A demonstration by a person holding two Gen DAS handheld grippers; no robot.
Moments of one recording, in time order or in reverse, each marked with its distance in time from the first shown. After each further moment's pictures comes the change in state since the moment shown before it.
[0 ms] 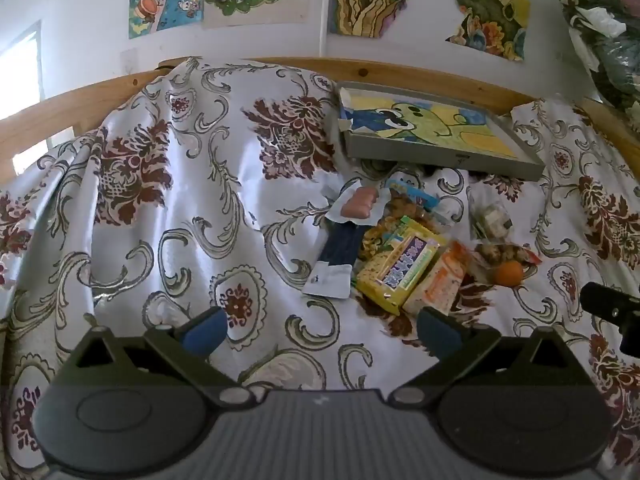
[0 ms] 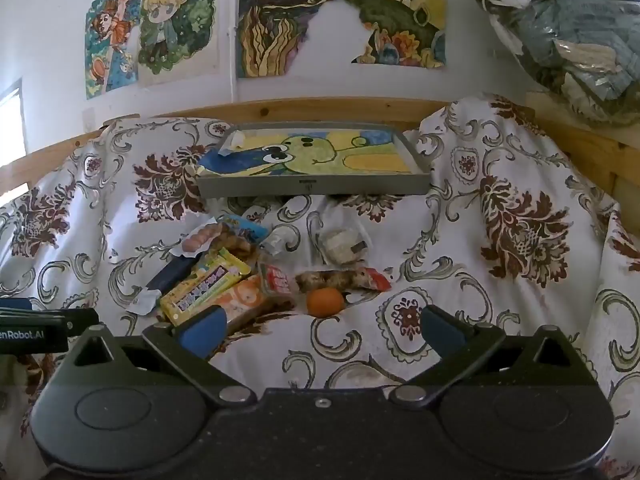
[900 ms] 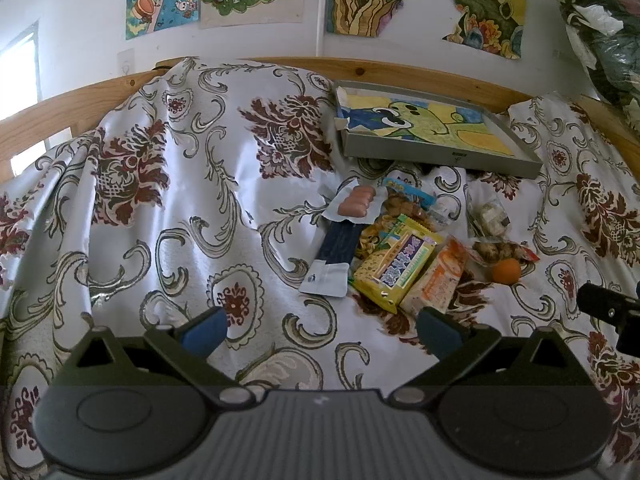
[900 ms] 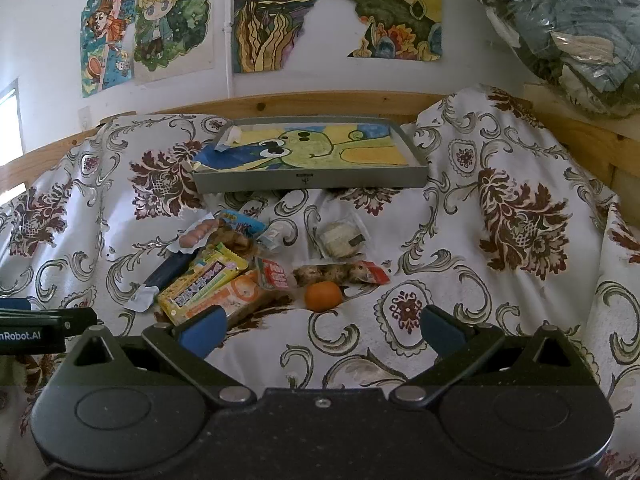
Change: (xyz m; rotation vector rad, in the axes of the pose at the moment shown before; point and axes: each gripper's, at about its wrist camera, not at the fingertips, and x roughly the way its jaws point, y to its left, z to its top) left arm 0.000 0.000 0.000 0.000 0.001 -0.001; right arm 0.001 -0.003 -0.001 0.014 0.022 0.000
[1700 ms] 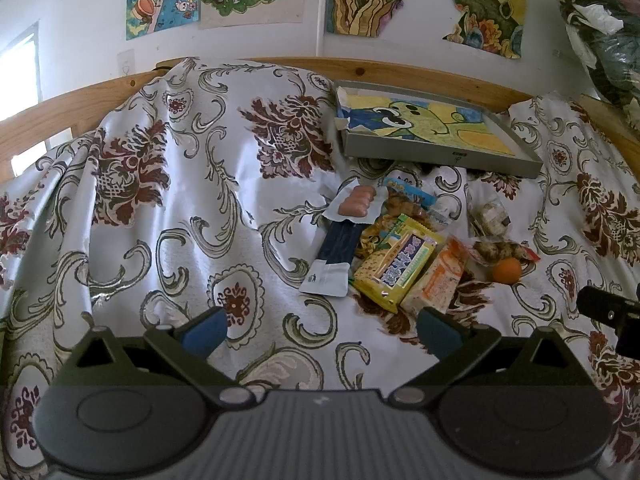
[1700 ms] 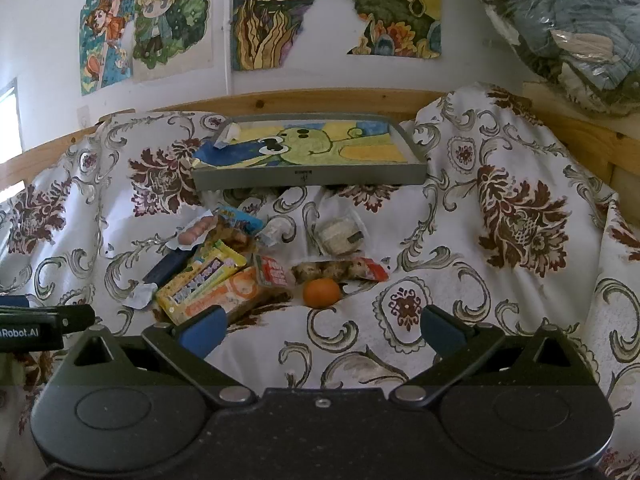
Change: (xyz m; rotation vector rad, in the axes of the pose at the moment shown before) left arm 0.000 0.000 0.000 0.000 0.000 0.002; right arm 0.001 0.000 -0.001 -0.002 0.007 -0.001
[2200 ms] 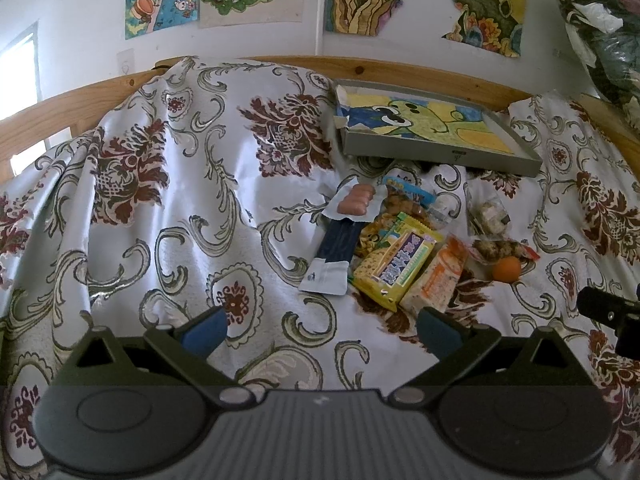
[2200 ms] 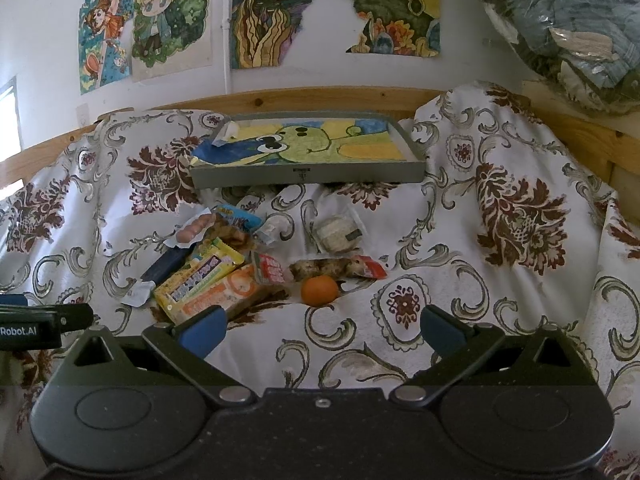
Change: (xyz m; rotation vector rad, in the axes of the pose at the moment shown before) left arm 0.000 0.000 0.000 -0.001 0.002 0.001; right arm 0.000 -0.003 -0.002 0.000 0.006 -0.001
